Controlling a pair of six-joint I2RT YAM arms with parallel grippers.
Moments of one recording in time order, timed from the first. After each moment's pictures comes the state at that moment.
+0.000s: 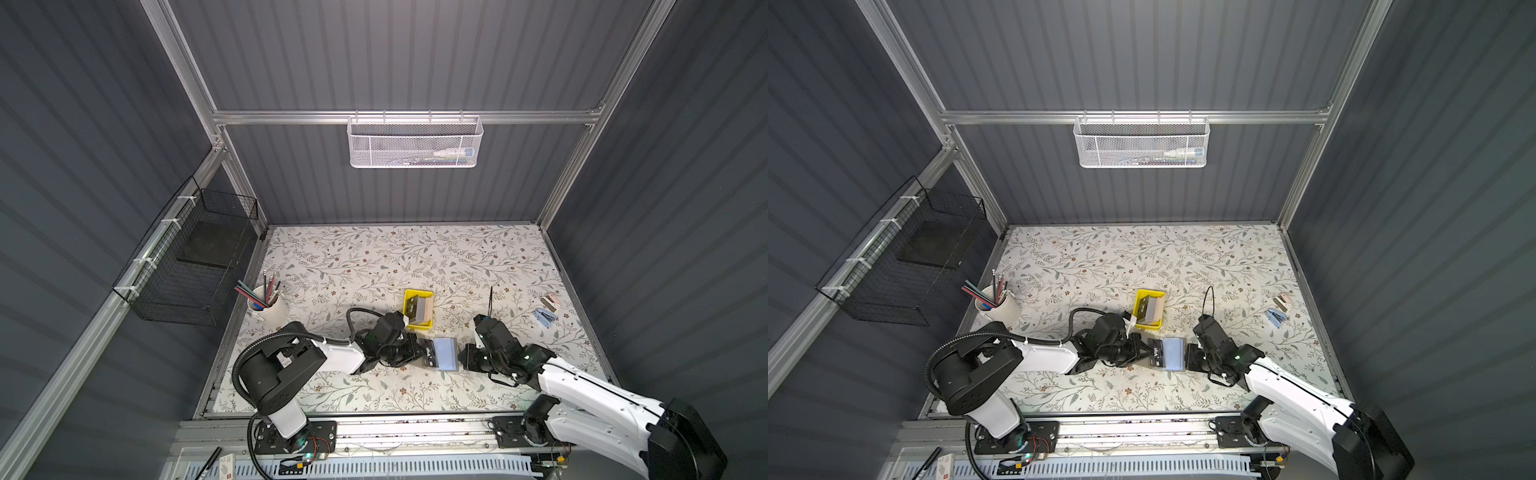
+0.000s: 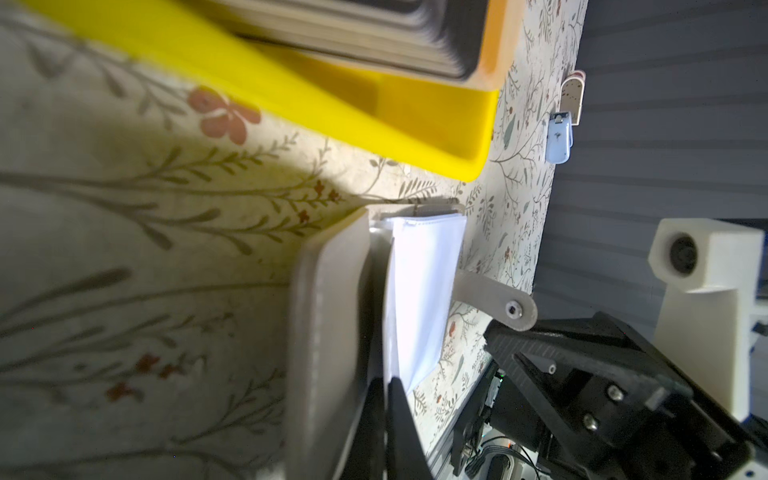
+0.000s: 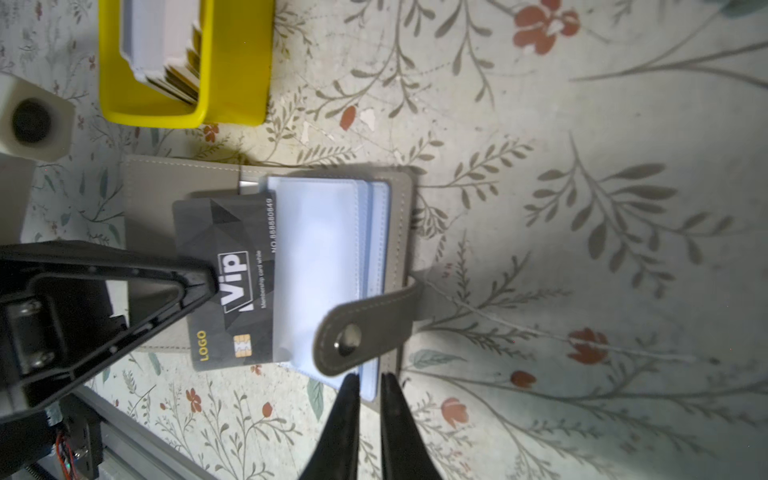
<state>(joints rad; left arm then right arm) -0.92 1.67 0.61 0.38 0.38 -1.16 0.66 0.97 0.40 -0.39 -0.14 0.75</state>
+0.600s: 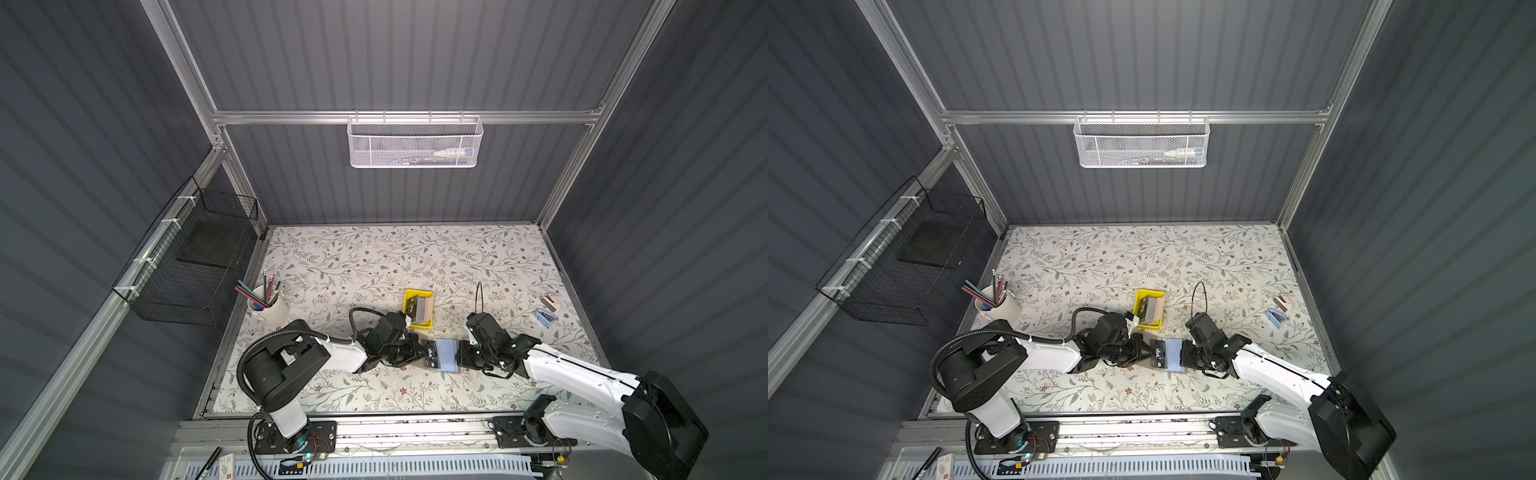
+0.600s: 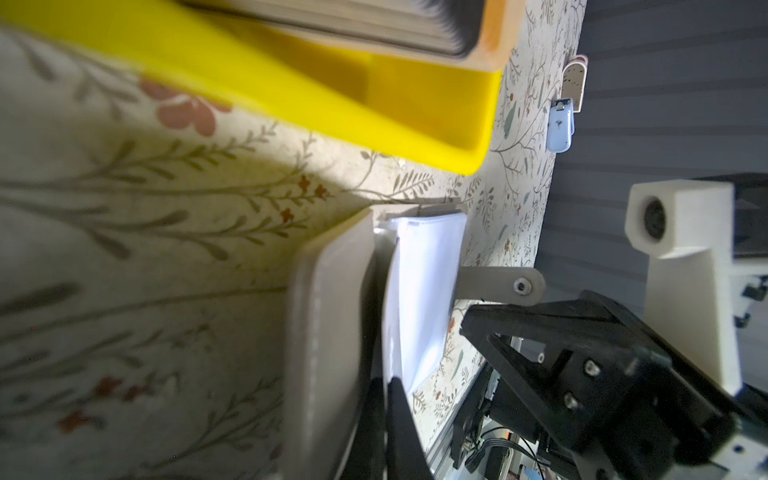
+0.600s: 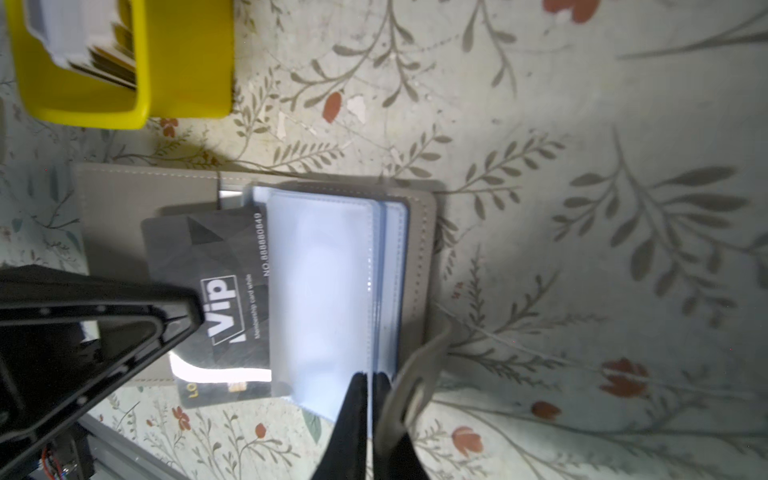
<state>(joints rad) -0.92 1.70 0.62 0.39 0.41 -1.15 0.65 1.16 0.47 -0.41 -0.12 0.76</state>
